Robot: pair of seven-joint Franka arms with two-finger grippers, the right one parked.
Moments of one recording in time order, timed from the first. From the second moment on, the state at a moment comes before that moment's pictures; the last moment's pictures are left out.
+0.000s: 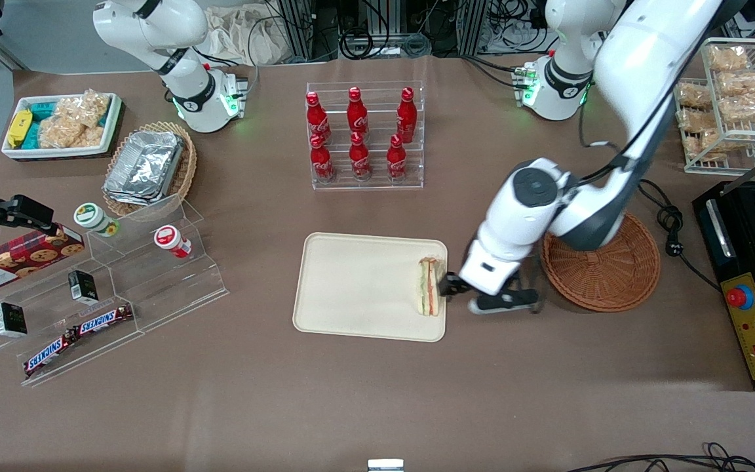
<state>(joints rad) 0.08 0.48 -0.59 -1.76 0.43 2.45 -0.93</state>
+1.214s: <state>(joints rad) 0.01 -0.13 -0.12 -1.73 0.00 1.60 -0.26</state>
